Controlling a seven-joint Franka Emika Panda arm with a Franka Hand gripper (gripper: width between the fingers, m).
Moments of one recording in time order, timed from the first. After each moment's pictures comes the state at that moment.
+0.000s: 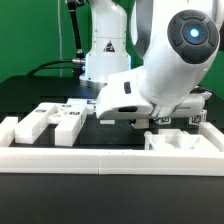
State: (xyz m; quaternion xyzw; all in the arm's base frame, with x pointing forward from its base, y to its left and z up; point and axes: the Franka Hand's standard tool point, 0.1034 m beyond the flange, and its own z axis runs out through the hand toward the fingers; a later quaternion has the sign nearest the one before) arm 0.458 0.041 0.005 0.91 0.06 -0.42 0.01
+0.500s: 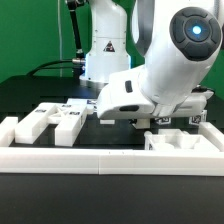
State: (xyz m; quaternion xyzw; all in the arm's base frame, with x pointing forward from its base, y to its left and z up) arm 0.466 0.043 0.009 0.91 0.06 -0.41 0.01
